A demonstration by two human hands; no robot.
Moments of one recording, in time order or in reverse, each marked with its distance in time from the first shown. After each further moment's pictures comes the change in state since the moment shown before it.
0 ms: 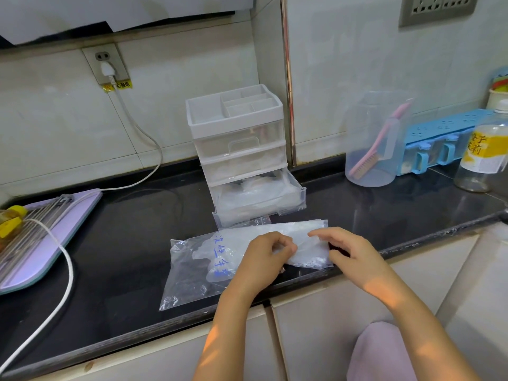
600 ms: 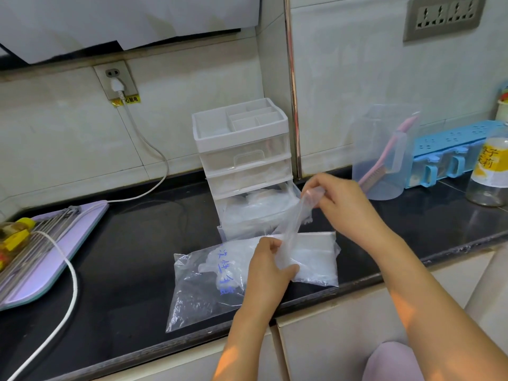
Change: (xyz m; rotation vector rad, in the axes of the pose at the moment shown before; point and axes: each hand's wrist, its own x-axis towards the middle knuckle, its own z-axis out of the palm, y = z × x) left_hand 0.007 -0.009 0.011 0.032 0.256 -0.069; right_hand 0.074 -0.074 -0.025 -0.237 0.187 -0.248
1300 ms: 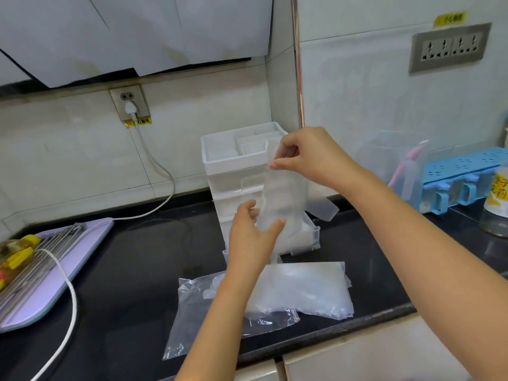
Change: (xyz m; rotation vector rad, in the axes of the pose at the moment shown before) left_hand 0.048 0.072 -0.057 -0.070 0.213 0.066; right_hand 0.107 -0.067 -0.022 -0.164 -0.031 -0.211
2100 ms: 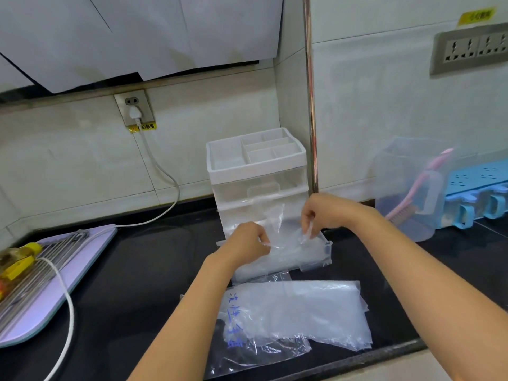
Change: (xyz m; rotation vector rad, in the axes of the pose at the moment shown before) left_hand 0.081 -0.038 -0.008 0.613 -0.459 0.058; right_hand 0.002 0.090 0.063 -0.153 -0.686 0.228
